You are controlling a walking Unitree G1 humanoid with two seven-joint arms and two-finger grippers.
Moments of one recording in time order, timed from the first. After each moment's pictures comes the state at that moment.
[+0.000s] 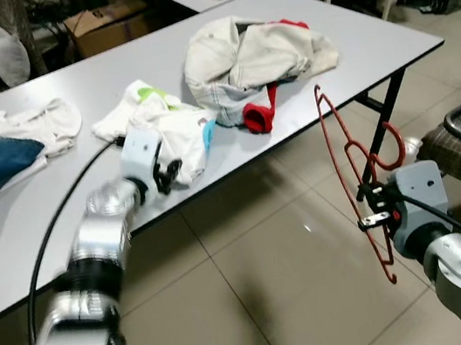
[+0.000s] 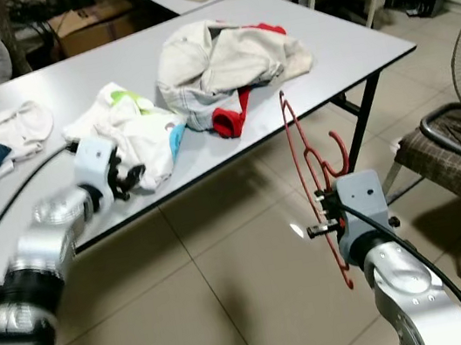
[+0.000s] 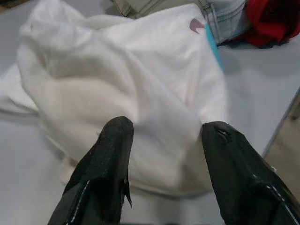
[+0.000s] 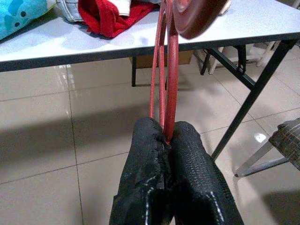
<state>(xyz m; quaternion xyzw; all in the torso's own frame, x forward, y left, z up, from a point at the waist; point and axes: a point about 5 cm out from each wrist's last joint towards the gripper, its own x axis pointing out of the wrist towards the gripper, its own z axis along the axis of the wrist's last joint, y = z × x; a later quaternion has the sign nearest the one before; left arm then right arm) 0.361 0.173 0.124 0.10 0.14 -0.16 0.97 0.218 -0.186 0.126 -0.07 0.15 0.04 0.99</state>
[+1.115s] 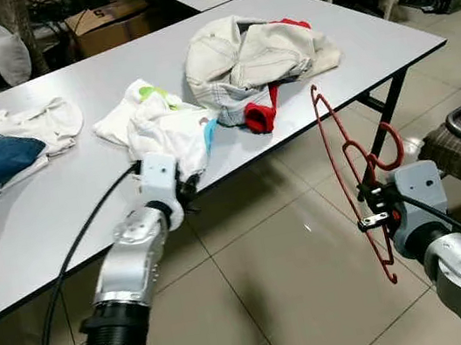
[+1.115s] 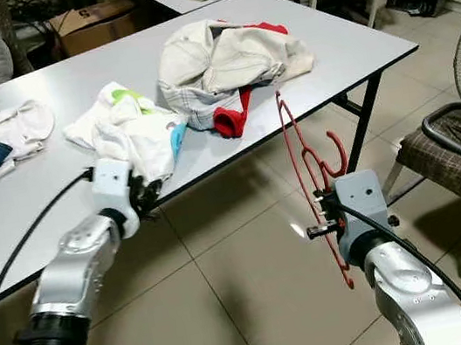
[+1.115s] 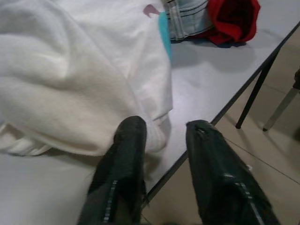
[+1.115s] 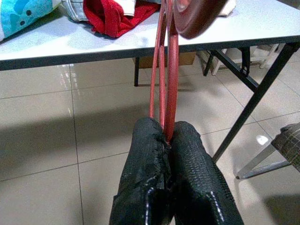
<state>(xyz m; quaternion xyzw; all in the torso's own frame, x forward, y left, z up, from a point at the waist) 0.330 0.139 0.108 0.05 0.14 -0.16 0.97 0.218 -0.186 0.127 -0.07 0.15 0.05 0.98</state>
